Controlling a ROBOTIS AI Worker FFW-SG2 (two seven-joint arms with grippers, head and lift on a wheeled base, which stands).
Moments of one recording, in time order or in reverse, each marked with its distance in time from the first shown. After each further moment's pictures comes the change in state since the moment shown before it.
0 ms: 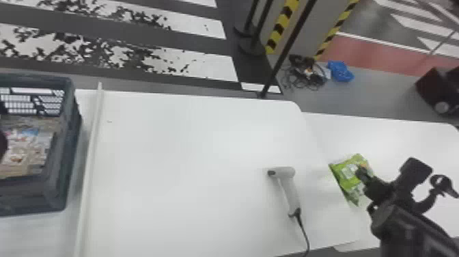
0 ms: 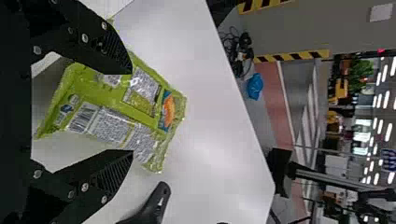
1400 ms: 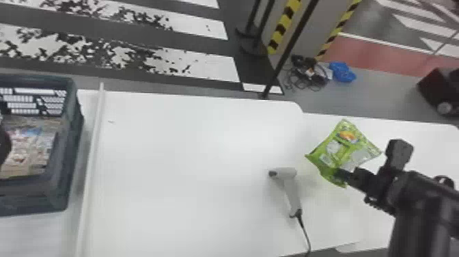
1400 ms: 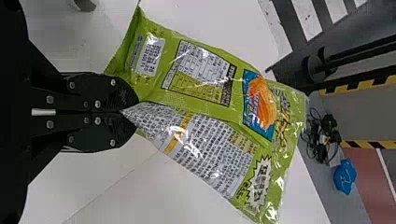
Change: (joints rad) left arm 0.002 -0.007 -0.001 0.000 -0.009 0.000 0.002; right arm -0.078 -0.066 0.070 -0.180 0.099 0.652 0.342
